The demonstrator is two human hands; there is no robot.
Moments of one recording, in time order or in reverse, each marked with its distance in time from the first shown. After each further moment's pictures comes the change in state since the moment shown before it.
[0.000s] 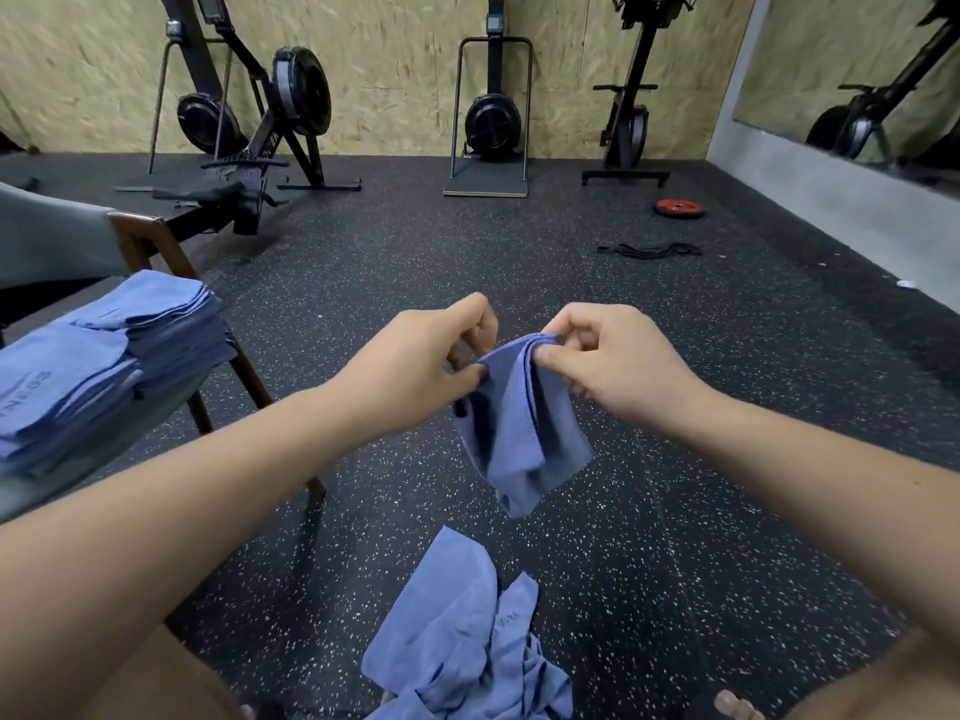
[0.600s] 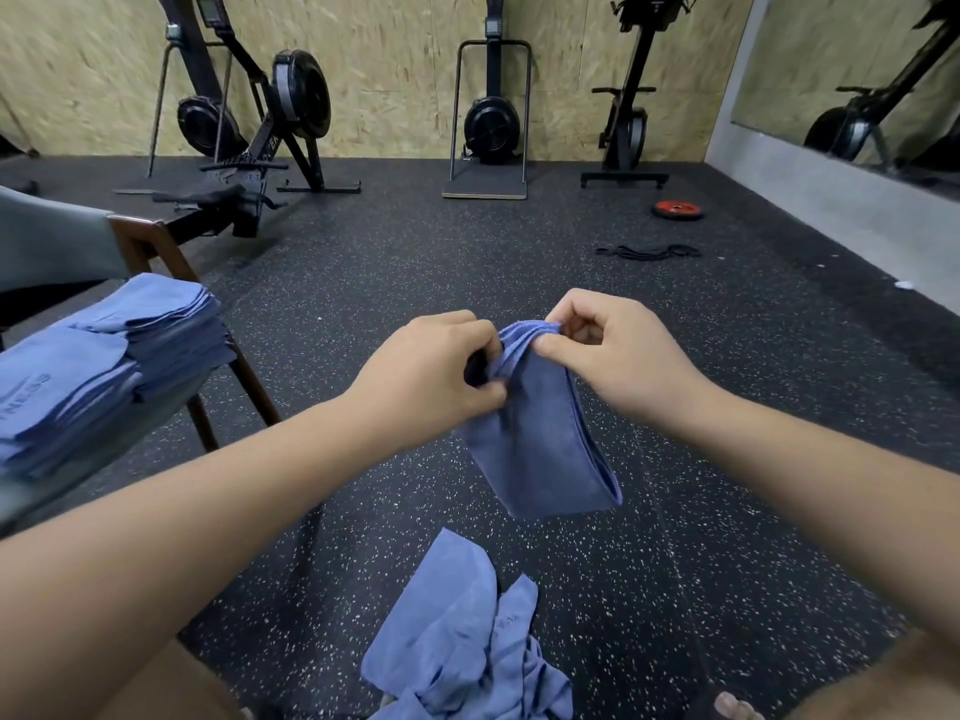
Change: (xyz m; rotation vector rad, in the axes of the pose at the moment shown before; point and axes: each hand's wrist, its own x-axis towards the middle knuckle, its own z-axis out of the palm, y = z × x) left_hand 0.003 0.003 0.016 0.157 0.079 0.046; right_hand 0.002 -0.001 -0.004 0.017 0.065 -0.102
